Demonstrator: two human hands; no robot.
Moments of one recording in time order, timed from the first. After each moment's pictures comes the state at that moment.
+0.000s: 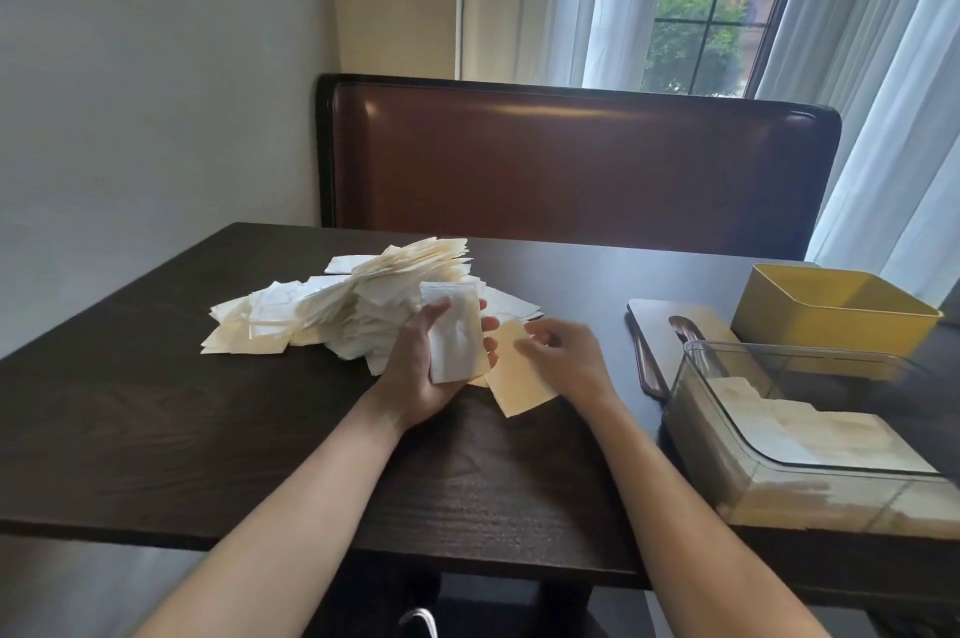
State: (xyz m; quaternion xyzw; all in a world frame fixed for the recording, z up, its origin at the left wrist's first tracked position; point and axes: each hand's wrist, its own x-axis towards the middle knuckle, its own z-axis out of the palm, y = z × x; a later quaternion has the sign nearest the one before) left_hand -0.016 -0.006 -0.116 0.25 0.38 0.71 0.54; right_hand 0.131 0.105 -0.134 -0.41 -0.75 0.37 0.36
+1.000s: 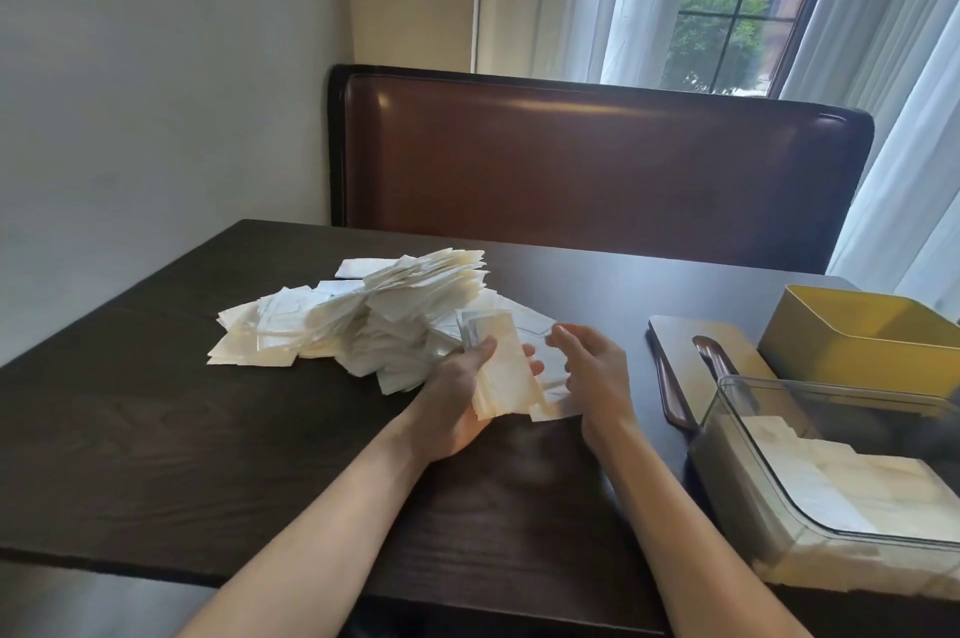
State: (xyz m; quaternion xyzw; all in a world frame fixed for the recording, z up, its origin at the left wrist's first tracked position) left_hand -0.006 0.007 -0.125 0.27 0.42 0.65 0.57; right_hand 0.121 0.091 -0.120 -0.40 -0.58 0.52 0.49
